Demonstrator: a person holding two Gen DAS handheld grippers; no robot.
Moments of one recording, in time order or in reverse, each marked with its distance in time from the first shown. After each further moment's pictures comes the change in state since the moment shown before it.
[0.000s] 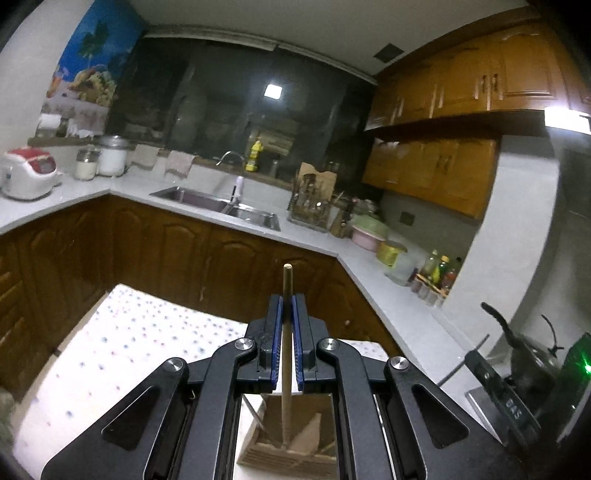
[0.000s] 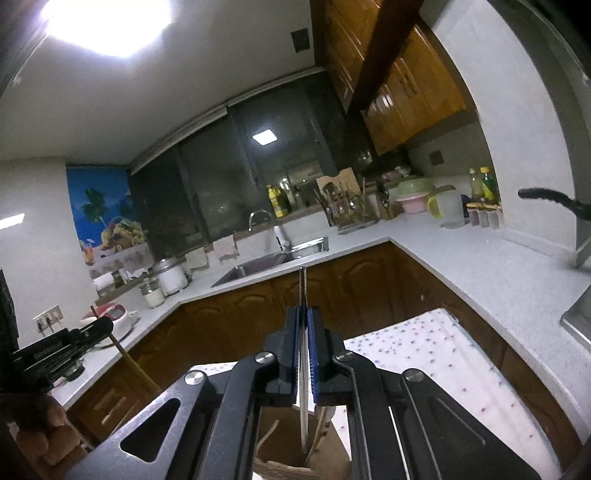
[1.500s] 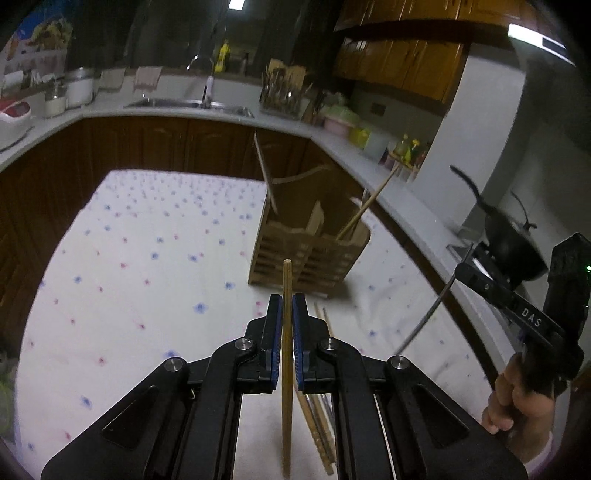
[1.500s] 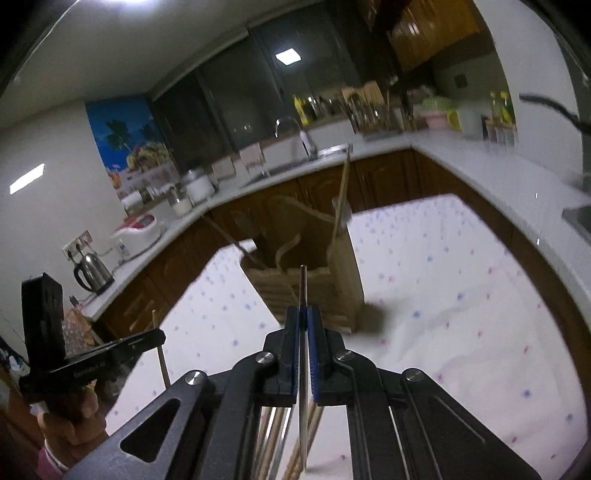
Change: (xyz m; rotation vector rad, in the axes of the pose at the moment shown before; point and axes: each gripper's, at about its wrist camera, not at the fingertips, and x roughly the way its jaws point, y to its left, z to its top) left arm -0.092 0.030 -0.119 0.106 0.391 -0.122; right arm -0.081 0.000 -0.102 -0.031 0.324 0.115
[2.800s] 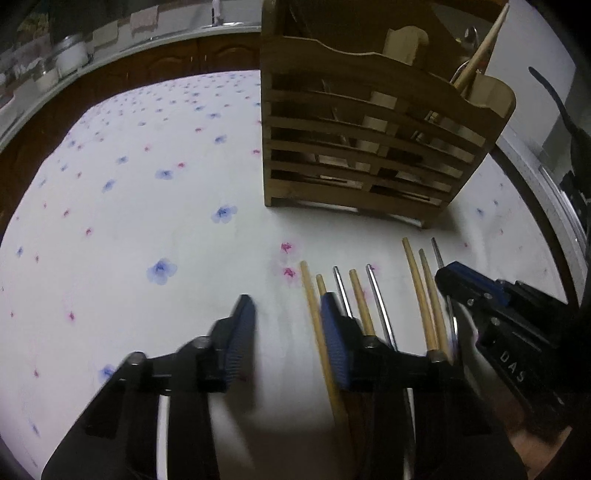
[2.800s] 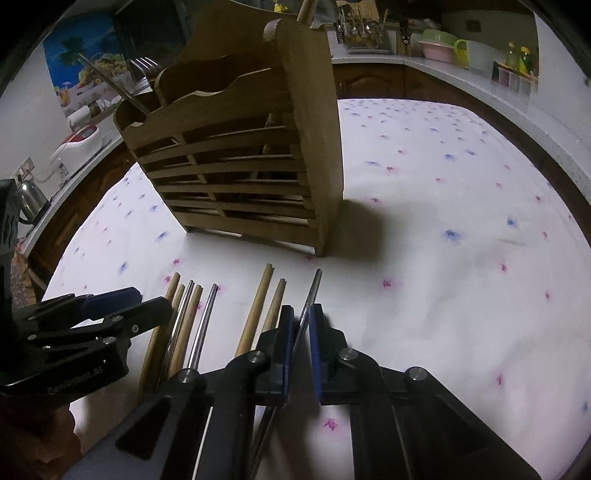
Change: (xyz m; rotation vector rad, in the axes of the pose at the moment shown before) left arm 0.189 0.006 -0.050 0.082 0.345 0.230; right arm 0.164 -0.033 -0.071 -0.073 0.367 -0.184
